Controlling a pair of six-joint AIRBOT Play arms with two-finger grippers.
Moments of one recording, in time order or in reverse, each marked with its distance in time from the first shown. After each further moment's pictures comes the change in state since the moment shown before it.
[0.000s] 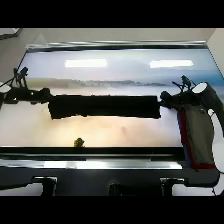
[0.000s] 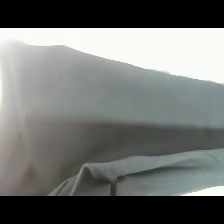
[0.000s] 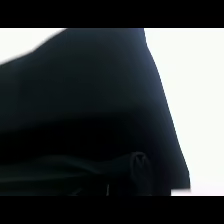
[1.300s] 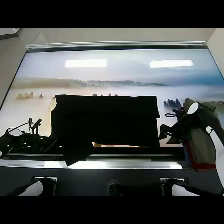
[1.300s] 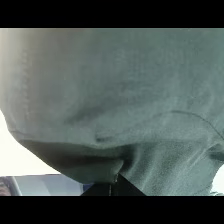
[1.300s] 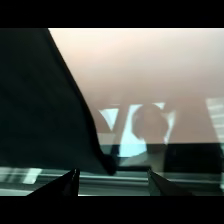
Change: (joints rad) left arm 0.155 0.280 -0.826 -0.011 -0.002 0.044; right arm -0.002 0.173 -0.380 -0.259 0.367 0.029
